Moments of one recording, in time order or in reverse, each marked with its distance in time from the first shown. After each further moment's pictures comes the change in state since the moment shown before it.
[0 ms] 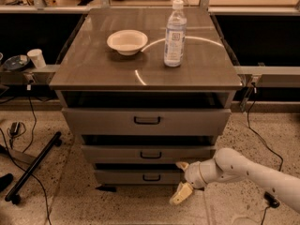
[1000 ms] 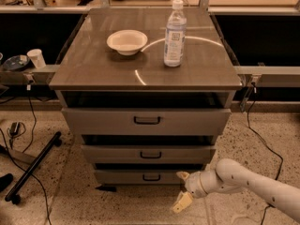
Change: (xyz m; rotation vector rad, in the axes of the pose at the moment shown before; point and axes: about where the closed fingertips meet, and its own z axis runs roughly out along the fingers) arm 0.035 0.014 0.019 -0.018 -0.018 0.070
